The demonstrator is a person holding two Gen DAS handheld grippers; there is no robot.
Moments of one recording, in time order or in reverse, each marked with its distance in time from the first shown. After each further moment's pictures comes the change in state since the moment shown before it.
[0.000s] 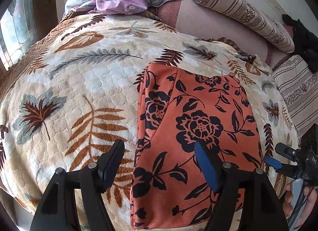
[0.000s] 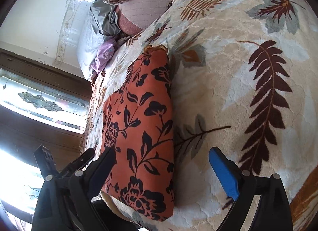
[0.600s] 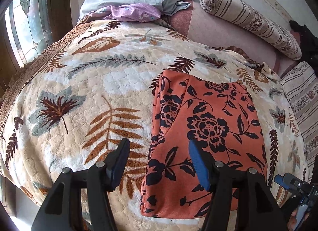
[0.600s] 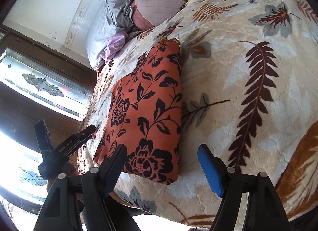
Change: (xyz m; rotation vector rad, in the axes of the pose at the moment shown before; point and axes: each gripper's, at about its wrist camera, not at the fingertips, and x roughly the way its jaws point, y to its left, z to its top) left arm -0.022 0.007 -0.011 -0.036 -0.055 0.085; right arm -0.034 0.018 -0.047 -0.123 -0.014 -0.021
